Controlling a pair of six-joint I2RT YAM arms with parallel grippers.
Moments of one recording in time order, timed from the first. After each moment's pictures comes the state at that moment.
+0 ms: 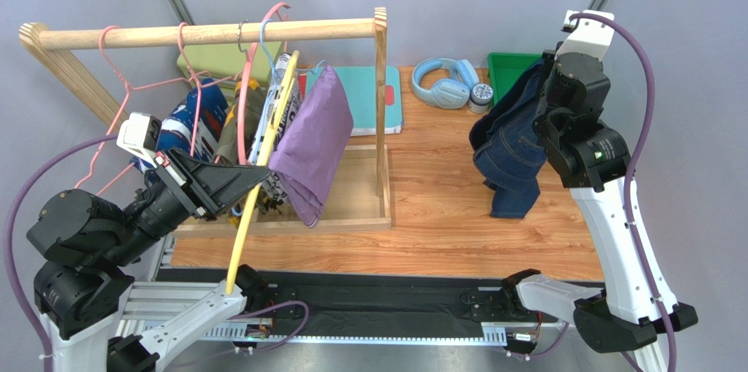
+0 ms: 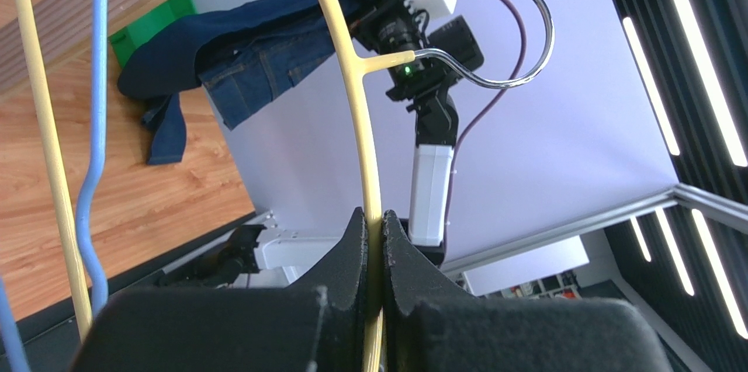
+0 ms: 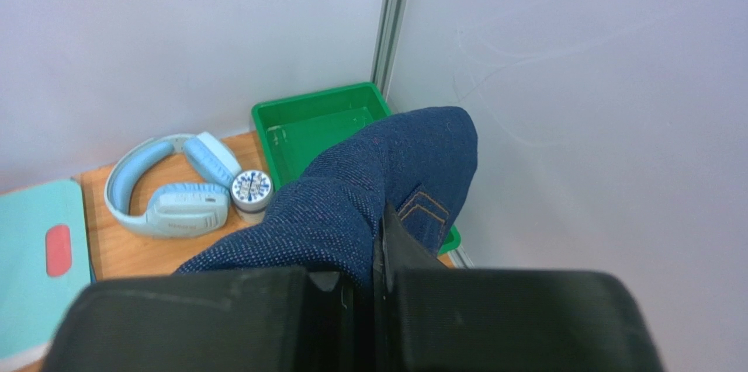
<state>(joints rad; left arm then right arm) -0.64 0.64 1.56 -0.78 0.22 -1.17 0.33 1.17 1.67 -0.60 0.78 -0.04</state>
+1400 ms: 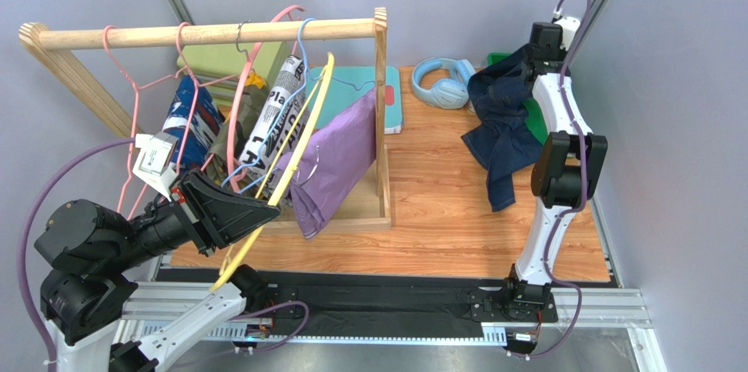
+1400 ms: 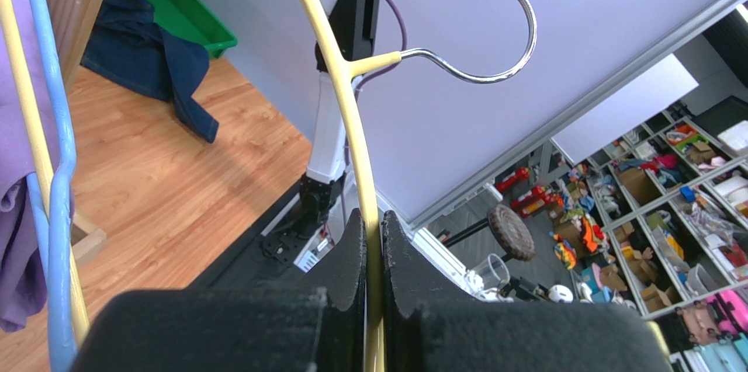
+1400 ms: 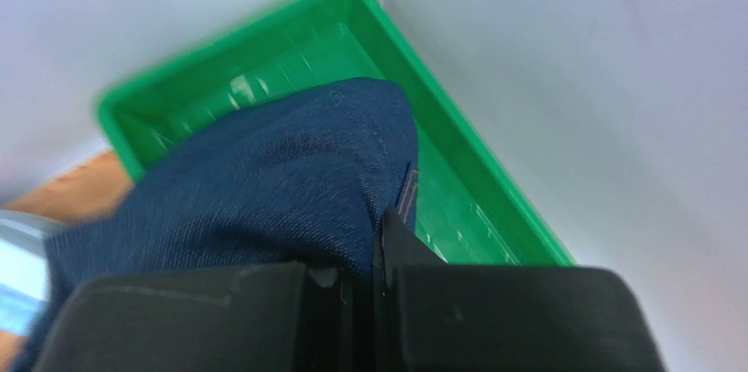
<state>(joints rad) -0.64 0.57 1.47 -0.76 0.50 -0.79 -0.08 2.06 1.91 -0.28 0.56 0.14</state>
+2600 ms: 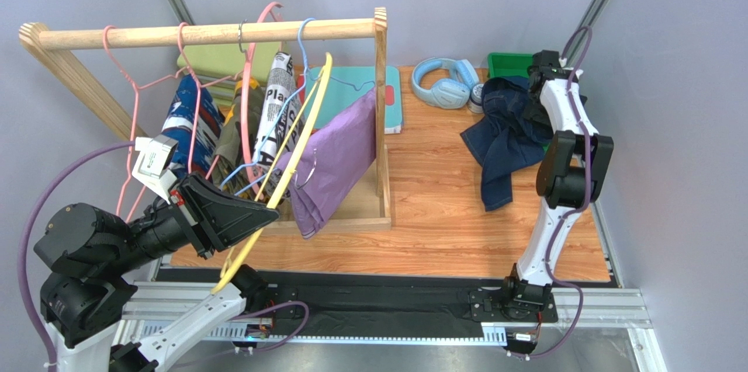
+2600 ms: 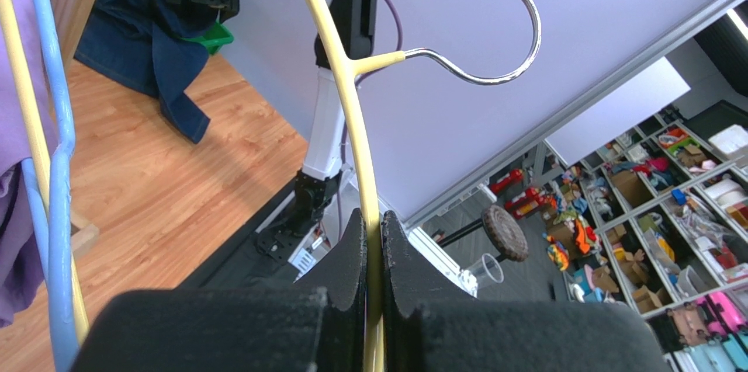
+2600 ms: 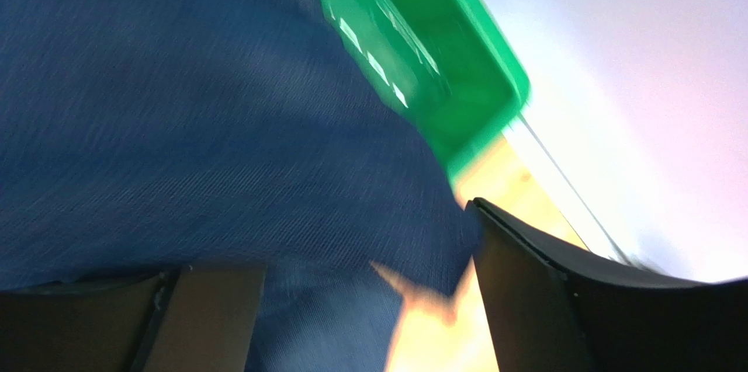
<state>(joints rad) -0.64 0.55 1.46 -0.77 0.50 -0.81 -0.17 2.12 1.90 -0.91 0.57 0.38</state>
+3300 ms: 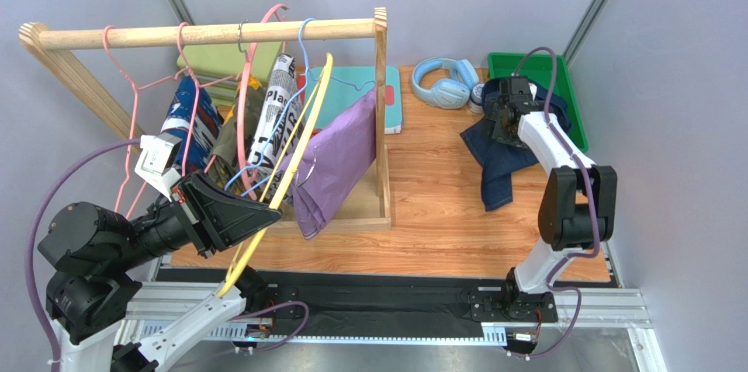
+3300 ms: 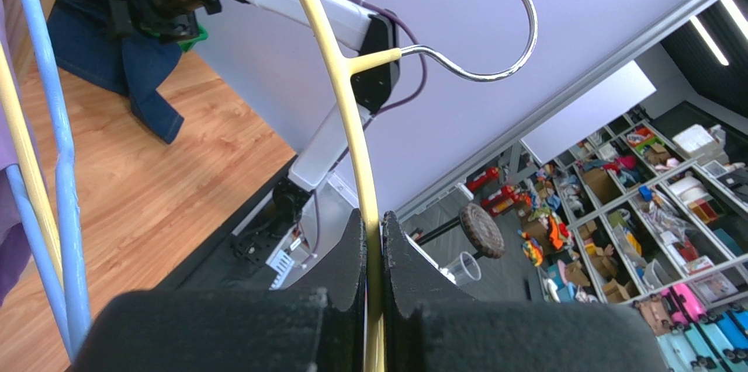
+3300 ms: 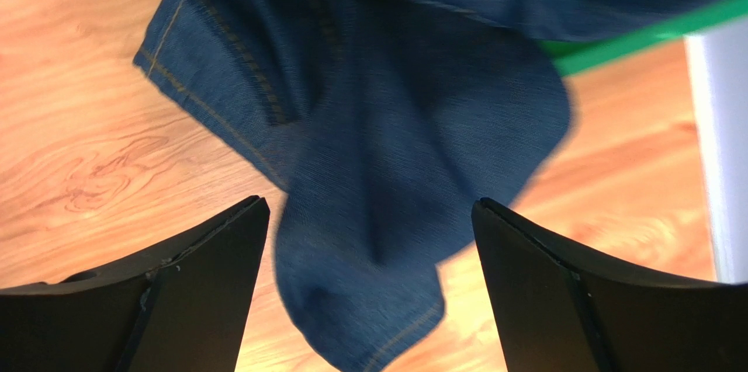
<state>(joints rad) -0.64 0.55 1.43 -0.71 0.53 -0.86 0.04 1.69 1.33 -0.65 0.28 0.29</state>
